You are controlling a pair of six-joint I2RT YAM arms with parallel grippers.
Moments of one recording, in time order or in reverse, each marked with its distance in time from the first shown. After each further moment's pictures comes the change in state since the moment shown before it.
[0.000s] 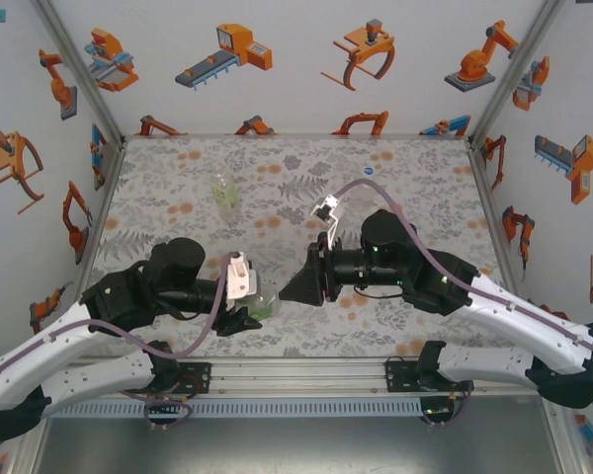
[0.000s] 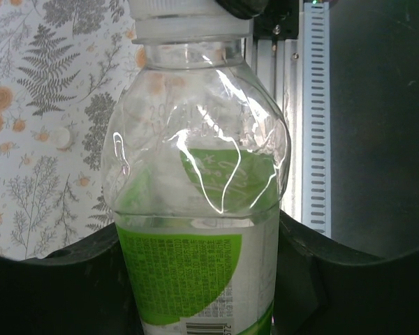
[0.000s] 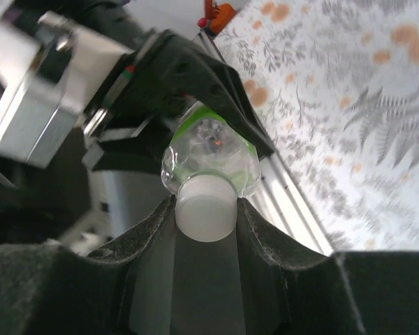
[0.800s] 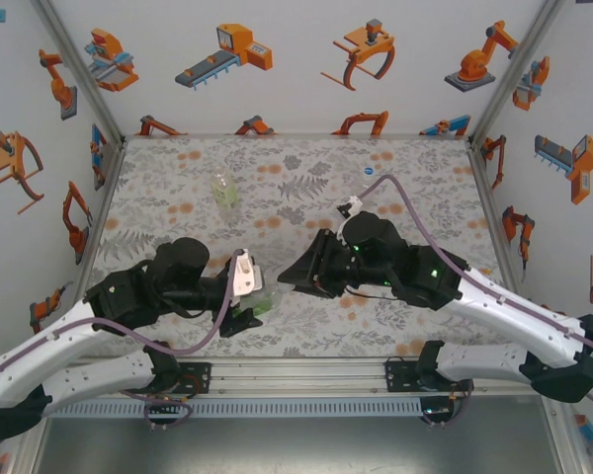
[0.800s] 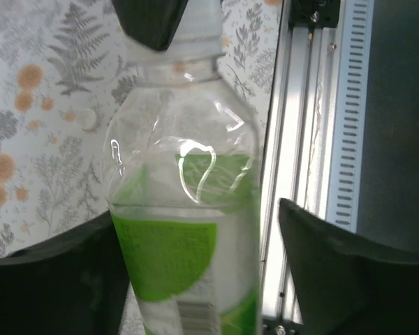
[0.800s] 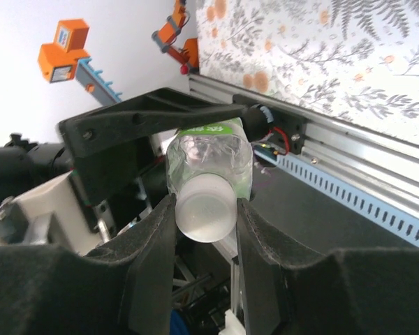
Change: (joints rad) left arm -0.002 0.005 0.000 0.009 -0.103 0.000; right arm 0.003 0.059 0.040 -0.193 0.219 0.652
